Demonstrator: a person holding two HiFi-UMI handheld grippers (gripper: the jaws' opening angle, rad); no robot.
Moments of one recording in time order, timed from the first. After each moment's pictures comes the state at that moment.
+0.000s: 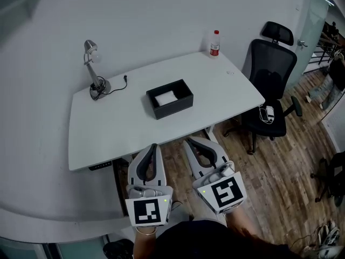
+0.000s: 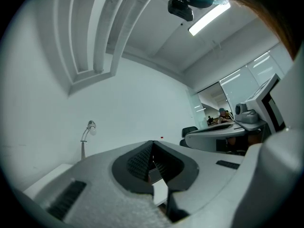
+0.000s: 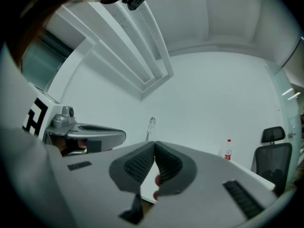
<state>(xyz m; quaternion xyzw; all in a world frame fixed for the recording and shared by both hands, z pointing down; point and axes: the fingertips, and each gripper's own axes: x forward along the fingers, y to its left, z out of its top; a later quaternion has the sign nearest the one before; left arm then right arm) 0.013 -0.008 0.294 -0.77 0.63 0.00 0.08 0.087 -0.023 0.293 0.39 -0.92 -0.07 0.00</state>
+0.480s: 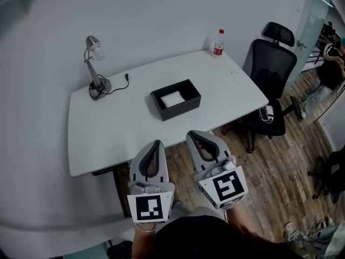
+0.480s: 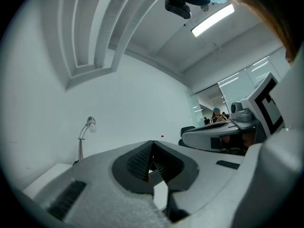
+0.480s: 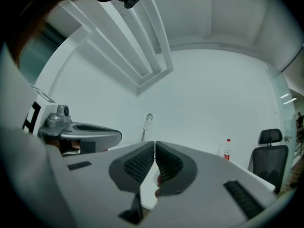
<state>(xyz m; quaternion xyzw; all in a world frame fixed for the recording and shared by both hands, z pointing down) -0.028 -0.039 0.298 -0.79 0.61 0.01 0.07 0.045 -0.059 0.294 0.41 -0.91 -0.07 0.03</state>
